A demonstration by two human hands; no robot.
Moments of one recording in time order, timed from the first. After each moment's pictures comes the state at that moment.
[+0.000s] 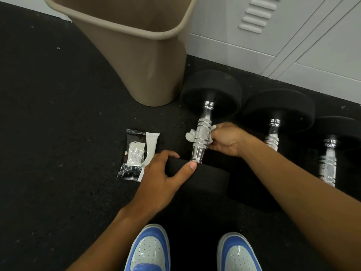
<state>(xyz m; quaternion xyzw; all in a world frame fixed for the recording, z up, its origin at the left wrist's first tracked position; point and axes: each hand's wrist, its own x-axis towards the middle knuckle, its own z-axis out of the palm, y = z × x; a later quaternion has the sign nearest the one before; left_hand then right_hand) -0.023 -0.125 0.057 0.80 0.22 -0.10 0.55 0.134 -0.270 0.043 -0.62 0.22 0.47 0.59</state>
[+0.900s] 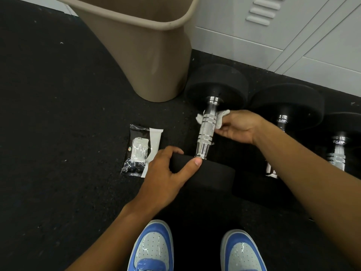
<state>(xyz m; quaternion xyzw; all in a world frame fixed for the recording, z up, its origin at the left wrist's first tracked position) -0.023 -0.125 0.057 0.80 0.22 -0.10 0.55 0.155 -0.279 0.041 -0.56 0.25 0.42 0.67</state>
